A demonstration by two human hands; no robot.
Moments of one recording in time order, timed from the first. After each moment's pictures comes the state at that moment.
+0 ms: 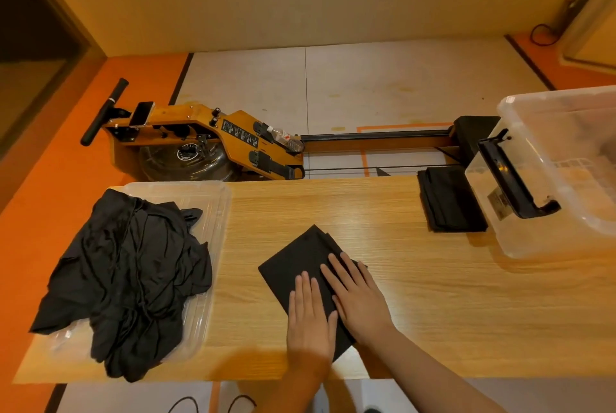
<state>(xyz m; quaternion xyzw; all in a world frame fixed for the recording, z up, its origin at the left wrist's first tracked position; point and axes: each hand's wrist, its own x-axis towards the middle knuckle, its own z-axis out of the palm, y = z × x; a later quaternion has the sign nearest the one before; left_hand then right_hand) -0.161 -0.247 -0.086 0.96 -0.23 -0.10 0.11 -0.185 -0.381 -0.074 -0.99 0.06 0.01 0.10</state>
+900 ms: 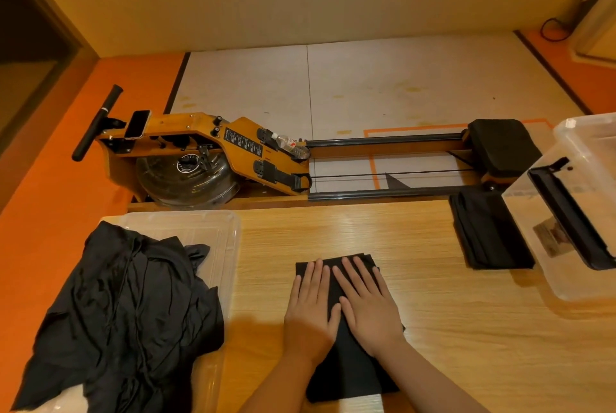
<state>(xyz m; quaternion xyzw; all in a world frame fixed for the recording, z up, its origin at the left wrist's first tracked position) -0.041 -0.251 -0.103 0.92 -0.35 -0.08 0.12 -0.107 -0.387 -0.107 -0.99 0.13 -0.01 0.10</state>
